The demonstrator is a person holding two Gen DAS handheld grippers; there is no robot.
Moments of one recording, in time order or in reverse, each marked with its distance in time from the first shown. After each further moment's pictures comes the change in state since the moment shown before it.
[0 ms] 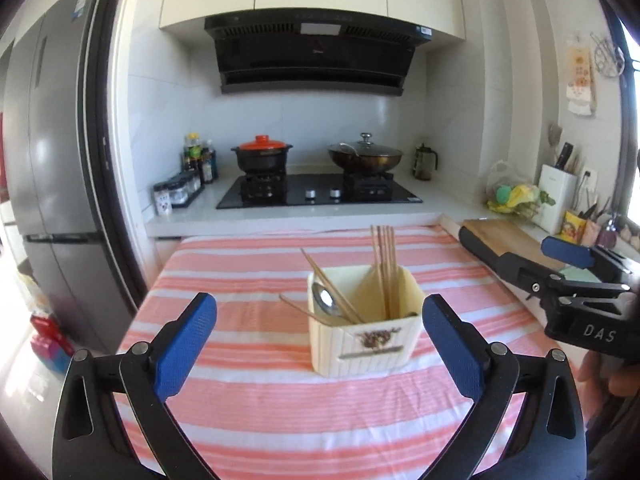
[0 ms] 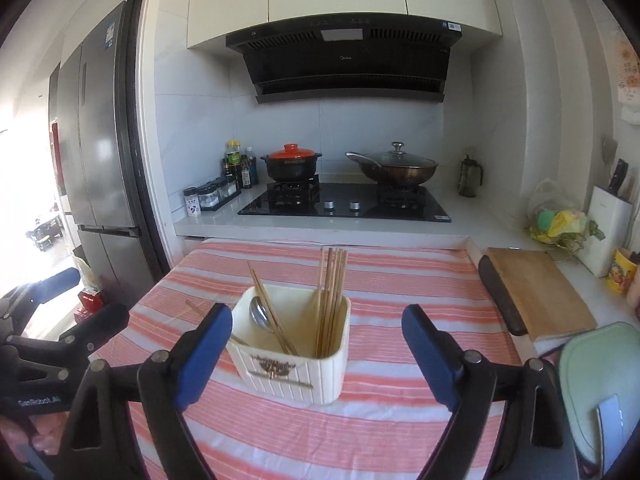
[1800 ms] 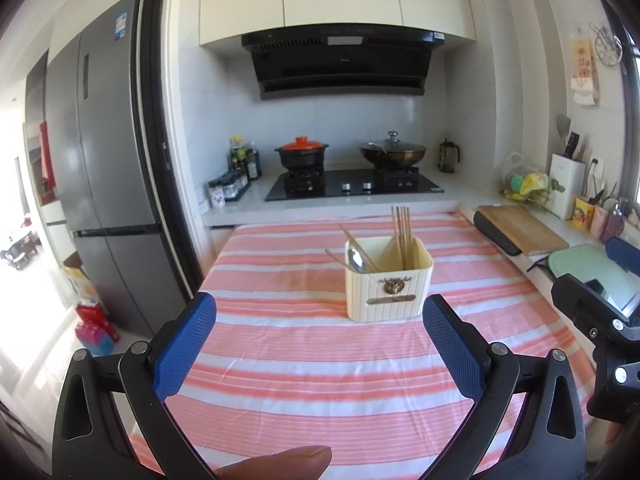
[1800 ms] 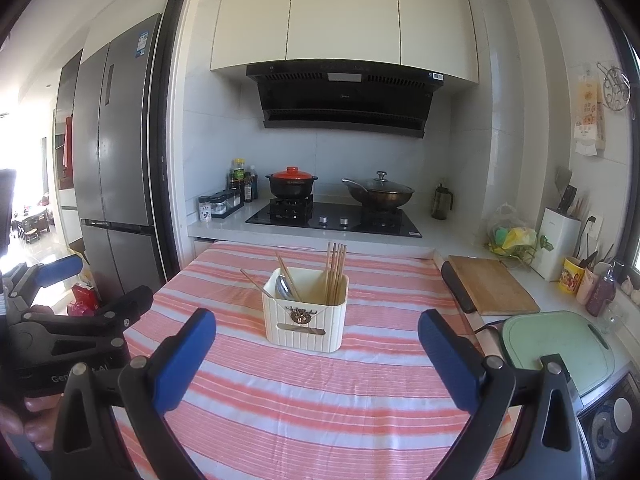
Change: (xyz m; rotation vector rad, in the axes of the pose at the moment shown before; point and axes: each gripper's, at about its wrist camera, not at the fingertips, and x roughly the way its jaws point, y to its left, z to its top) left arm -0.122 -0.007 -0.027 0.032 0.006 0.167; right arm -0.161 0.060 -0.048 -0.048 -0.086 -0.071
